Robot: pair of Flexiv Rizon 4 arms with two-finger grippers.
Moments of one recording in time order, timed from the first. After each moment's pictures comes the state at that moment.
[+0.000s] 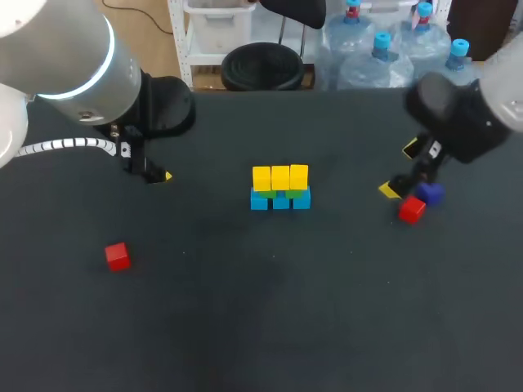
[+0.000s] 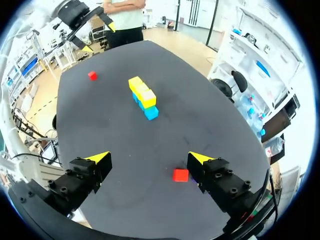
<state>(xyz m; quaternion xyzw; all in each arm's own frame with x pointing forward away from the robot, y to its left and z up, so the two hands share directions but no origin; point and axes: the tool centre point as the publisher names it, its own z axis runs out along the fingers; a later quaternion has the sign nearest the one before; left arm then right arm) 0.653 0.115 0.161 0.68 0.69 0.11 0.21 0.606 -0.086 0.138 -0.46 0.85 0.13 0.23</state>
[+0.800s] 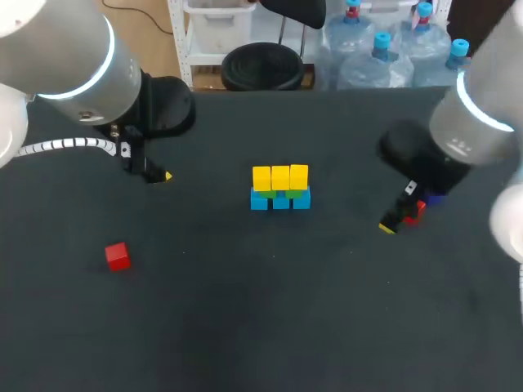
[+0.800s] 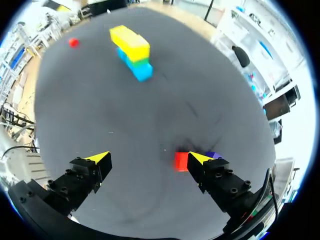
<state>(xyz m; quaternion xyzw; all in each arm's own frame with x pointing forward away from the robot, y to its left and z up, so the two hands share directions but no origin) 0.653 0.115 0.161 0.68 0.69 0.11 0.21 0.614 -0.104 0.042 -0.45 0.88 0.04 0.12</state>
